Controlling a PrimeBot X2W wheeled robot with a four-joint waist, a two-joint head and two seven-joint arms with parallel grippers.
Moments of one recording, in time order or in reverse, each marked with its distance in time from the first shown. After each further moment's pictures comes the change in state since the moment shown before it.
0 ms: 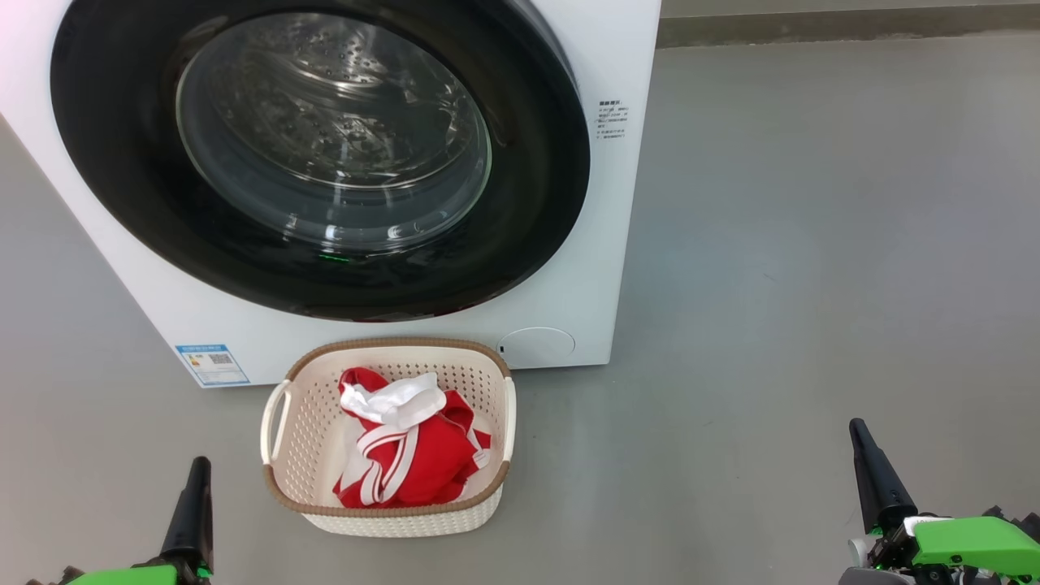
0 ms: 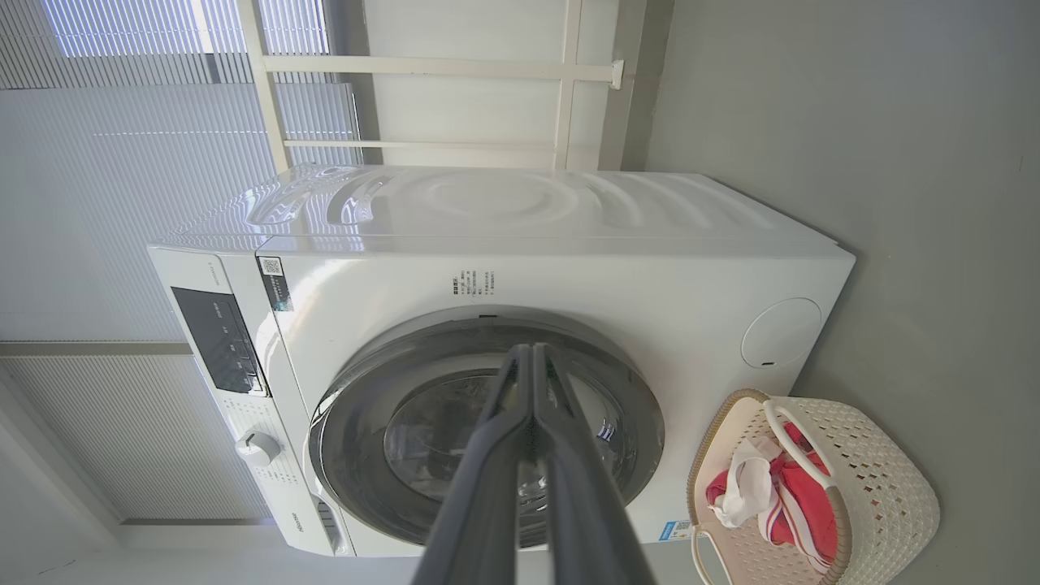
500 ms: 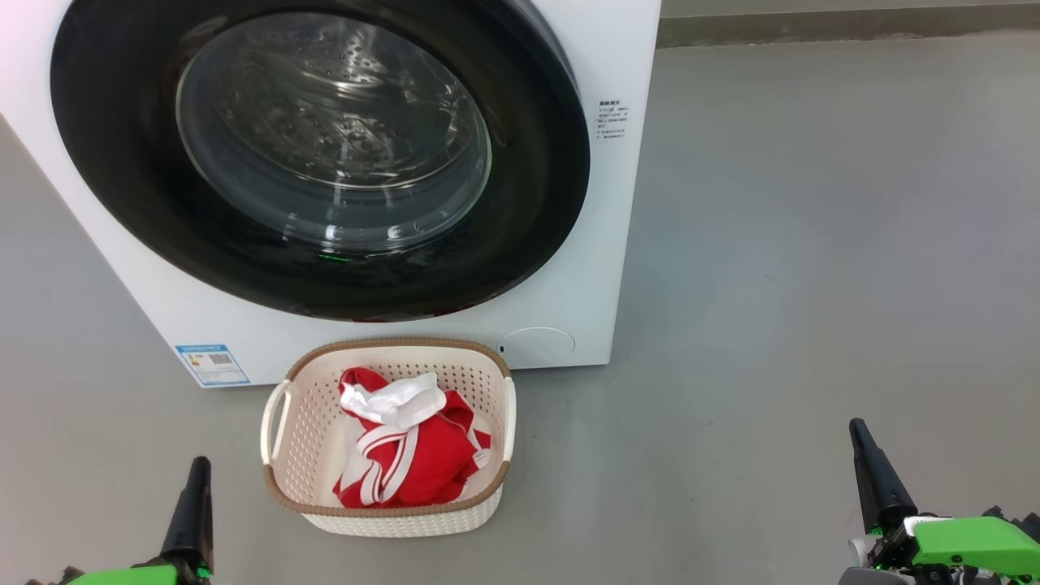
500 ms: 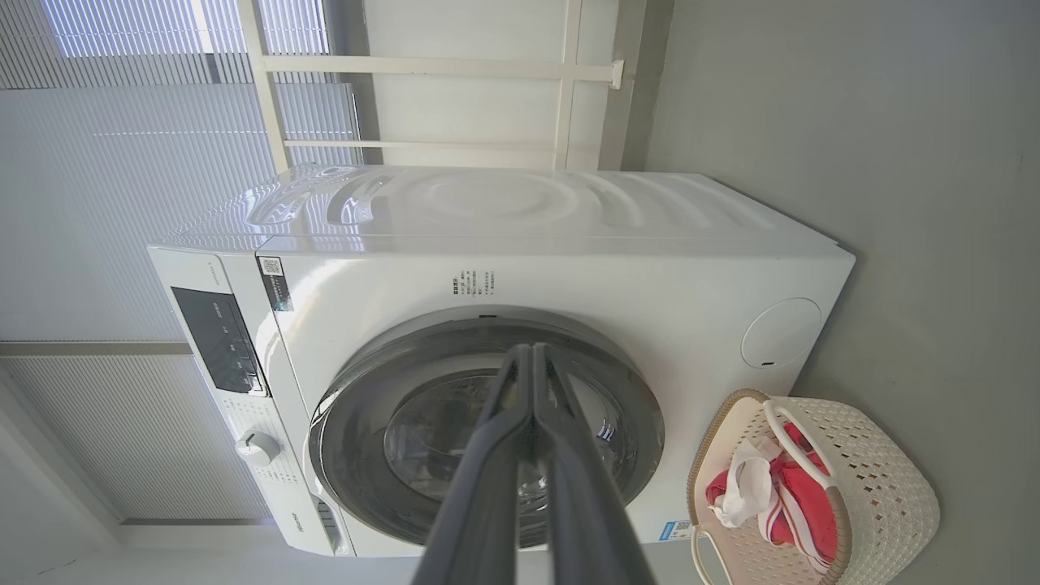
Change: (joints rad) left arm 0.000 0.000 0.000 0.000 0.000 0.000 0.000; right arm 0.000 0.000 0.000 0.000 0.000 0.000 0.000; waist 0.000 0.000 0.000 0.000
